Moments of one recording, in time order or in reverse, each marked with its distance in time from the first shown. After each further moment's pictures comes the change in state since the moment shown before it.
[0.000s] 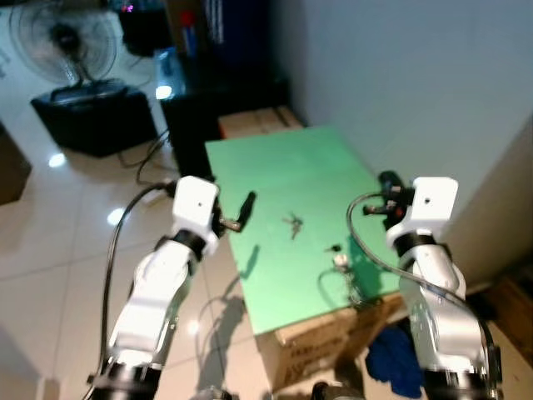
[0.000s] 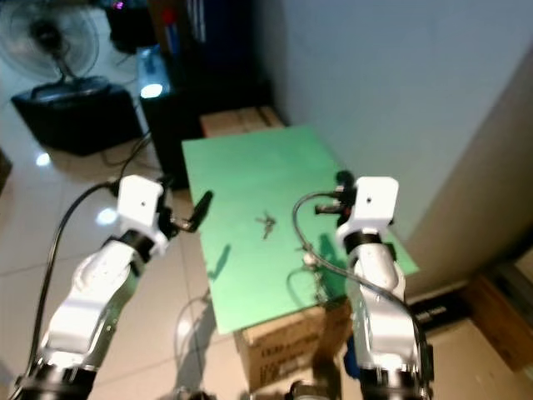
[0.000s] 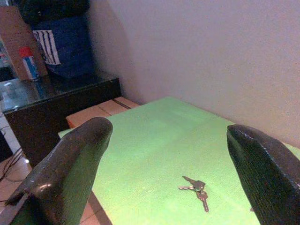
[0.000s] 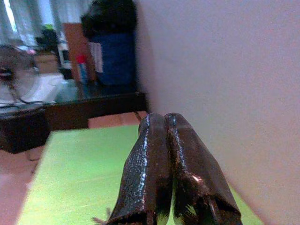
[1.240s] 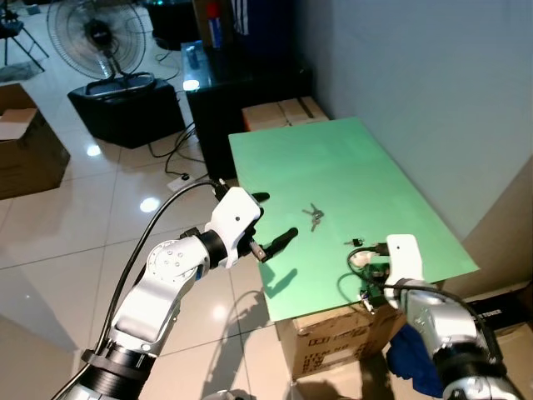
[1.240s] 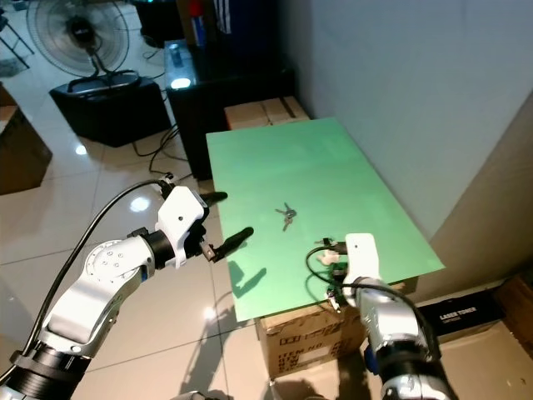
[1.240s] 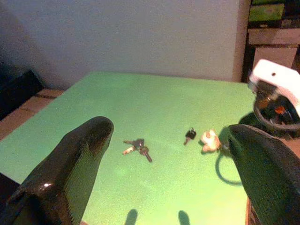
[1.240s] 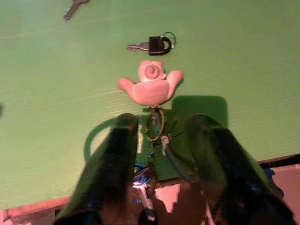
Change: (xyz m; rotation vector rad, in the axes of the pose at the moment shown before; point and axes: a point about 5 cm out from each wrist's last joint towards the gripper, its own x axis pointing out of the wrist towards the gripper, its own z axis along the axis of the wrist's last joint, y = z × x) left arm 0.003 -0.031 0.003 0.162 0.084 -0.522; right arm -0.012 -0.053 -0.122 -0.038 0.825 -0.043
